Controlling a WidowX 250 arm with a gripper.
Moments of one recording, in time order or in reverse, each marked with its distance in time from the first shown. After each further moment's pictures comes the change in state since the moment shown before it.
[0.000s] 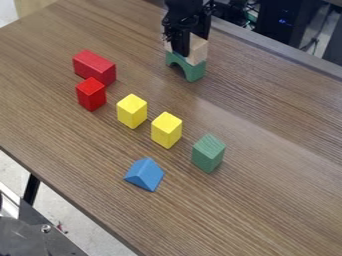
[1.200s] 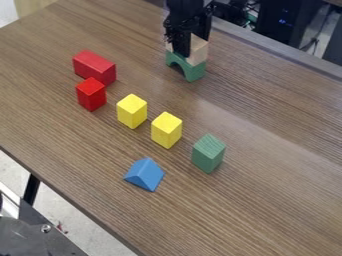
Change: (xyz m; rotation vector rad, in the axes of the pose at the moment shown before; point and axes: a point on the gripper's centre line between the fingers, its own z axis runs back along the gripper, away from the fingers) arm 0.003 -0.005 -0.007 -0.006 -0.013 -0.005
